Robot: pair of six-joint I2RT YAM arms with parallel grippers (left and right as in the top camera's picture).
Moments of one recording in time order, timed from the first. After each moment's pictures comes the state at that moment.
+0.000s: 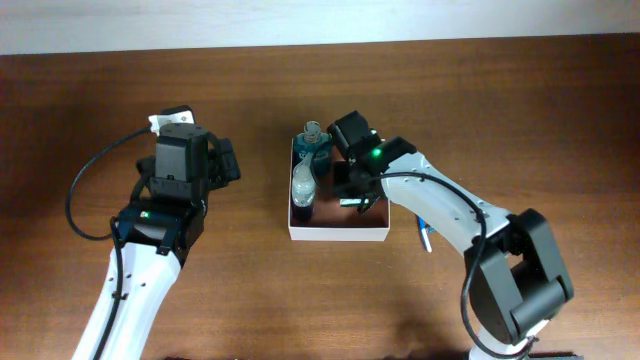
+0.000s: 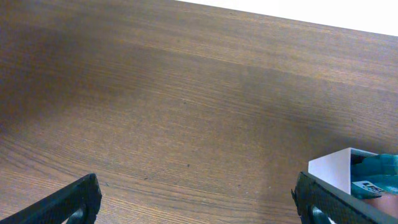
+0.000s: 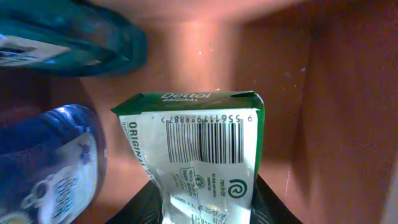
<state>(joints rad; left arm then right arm) -0.20 1.26 1.06 -0.54 -0.33 -0.30 0.53 1.90 1.36 -0.73 0.06 0.52</state>
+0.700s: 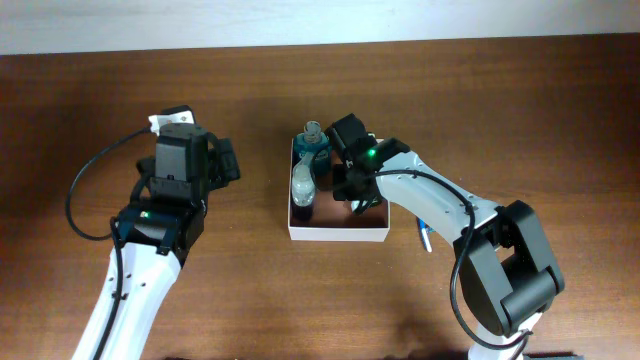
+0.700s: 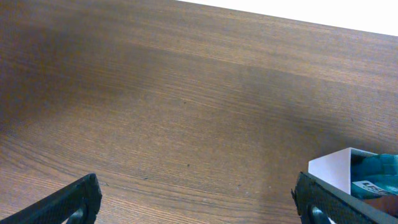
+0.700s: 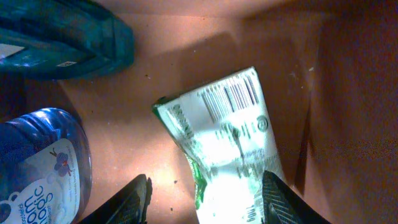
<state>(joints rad) -0.20 1.26 1.06 -0.54 -0.33 -0.30 0.53 1.93 1.36 -0.71 0.06 0.53</state>
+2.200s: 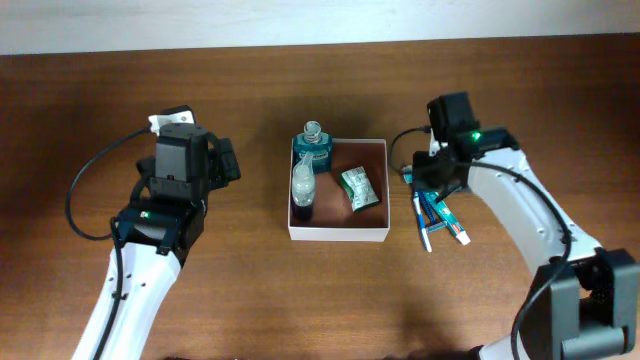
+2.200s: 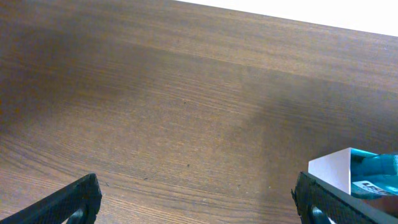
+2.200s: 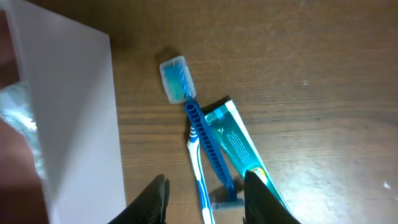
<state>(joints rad) -0.20 1.26 1.06 -0.54 -0.33 -0.30 0.17 1.69 1.23 -0.83 0.03 0.24</state>
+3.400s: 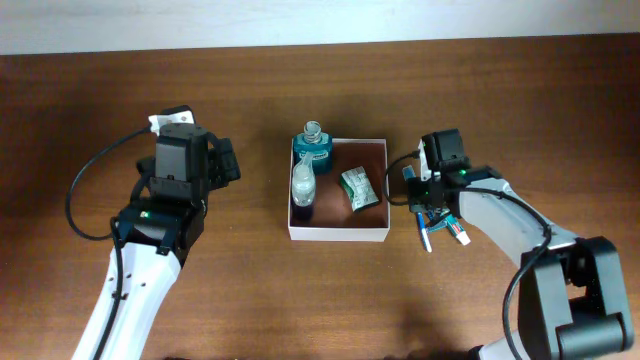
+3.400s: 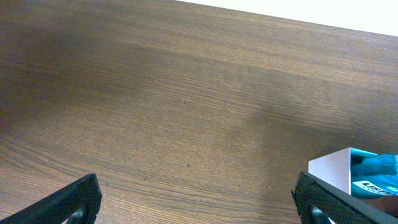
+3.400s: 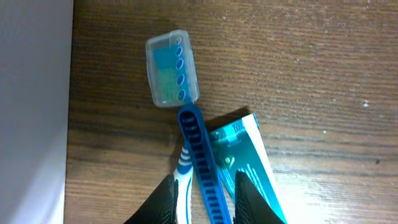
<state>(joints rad) -0.20 1.26 1.06 -0.54 -0.33 -0.30 0.17 1.70 0.95 -0.48 0.03 0.11</state>
